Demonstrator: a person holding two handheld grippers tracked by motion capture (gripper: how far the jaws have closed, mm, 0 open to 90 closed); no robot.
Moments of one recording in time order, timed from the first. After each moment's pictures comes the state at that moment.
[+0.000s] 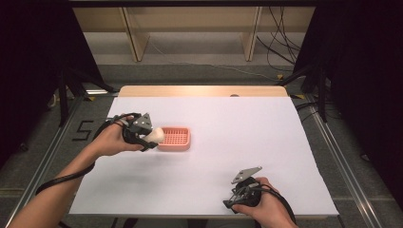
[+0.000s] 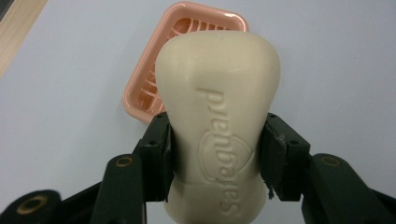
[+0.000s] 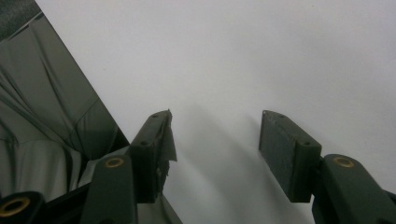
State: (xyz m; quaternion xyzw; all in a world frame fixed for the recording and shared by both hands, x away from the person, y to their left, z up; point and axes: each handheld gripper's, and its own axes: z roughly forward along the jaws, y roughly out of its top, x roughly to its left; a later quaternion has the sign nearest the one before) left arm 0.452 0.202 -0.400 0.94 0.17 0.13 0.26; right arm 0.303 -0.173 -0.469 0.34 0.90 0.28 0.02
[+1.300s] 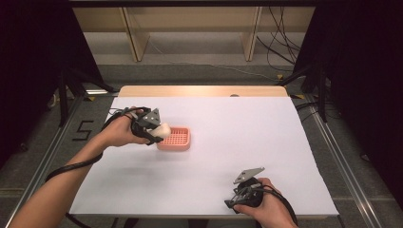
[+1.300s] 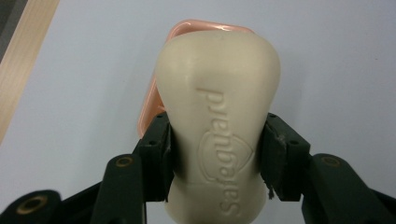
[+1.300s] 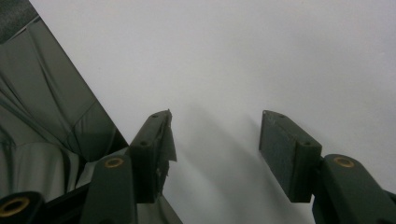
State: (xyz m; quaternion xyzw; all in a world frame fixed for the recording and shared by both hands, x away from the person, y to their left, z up) left arm 0.474 0.181 -0.395 0.95 0.11 0.15 0.24; right arm 0.306 -0.179 -0.471 0.32 0.90 0.29 0.03
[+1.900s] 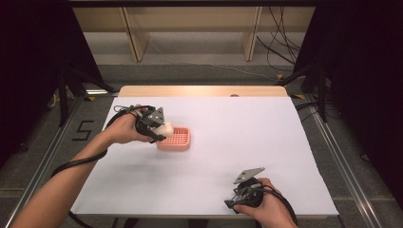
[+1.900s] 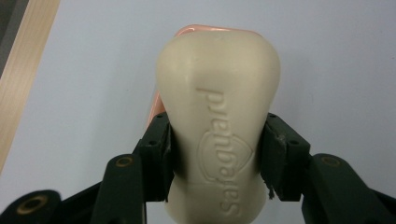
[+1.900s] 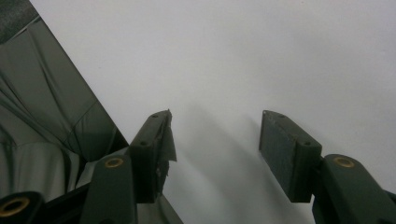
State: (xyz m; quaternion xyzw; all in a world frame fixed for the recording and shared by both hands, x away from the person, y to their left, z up) left arm 0.484 0.171 -0.398 0.96 0.09 0.14 0.23; right arm 0.305 -0.179 -0.470 0.32 0.90 0.29 0.03
